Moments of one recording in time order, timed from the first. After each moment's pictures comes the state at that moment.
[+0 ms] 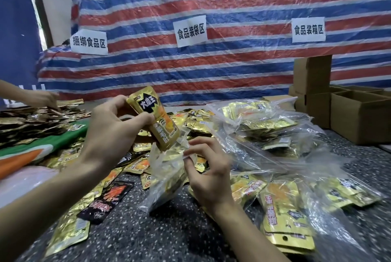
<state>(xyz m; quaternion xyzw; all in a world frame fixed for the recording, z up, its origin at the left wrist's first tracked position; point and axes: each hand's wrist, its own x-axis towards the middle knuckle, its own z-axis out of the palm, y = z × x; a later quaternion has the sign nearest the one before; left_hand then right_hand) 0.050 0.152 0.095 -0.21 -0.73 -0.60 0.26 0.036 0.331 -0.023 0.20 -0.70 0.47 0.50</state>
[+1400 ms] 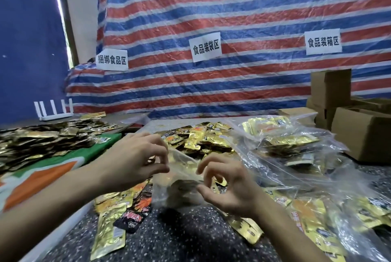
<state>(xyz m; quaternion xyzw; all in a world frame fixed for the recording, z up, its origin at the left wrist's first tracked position) 0.057 0.090 0.117 -0.36 -0.91 -0.02 0.20 0.057 0.338 0.025 0.39 -0.79 0.35 0.33</state>
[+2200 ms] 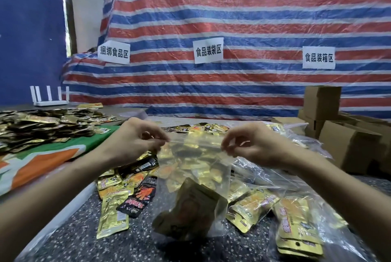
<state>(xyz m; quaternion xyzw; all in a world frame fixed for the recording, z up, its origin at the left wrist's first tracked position) 0.058 0.066 0.121 -0.31 -0.86 -0.37 0.17 0.105 0.364 0.135 0.25 -0.93 0.24 0.14</state>
